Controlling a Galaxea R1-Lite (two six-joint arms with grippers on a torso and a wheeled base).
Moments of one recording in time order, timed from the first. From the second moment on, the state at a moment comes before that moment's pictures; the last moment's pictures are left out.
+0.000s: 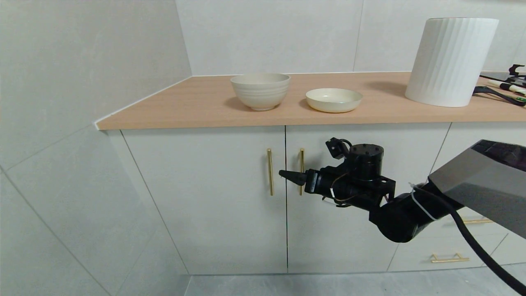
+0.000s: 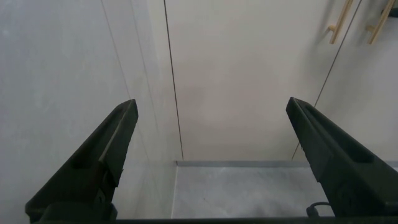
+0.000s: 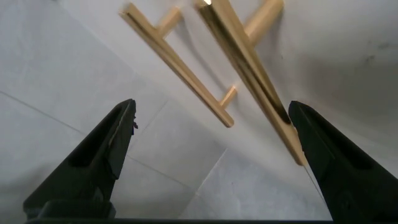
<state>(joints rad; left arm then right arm) 0.00 0.00 0.00 0.00 0.02 0.00 0.55 2.21 -1.09 -1.00 0.33 0.51</state>
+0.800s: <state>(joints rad) 0.00 0.00 0.00 0.00 0.02 0.00 0.61 2.22 -1.06 -1.04 0.33 0.58</state>
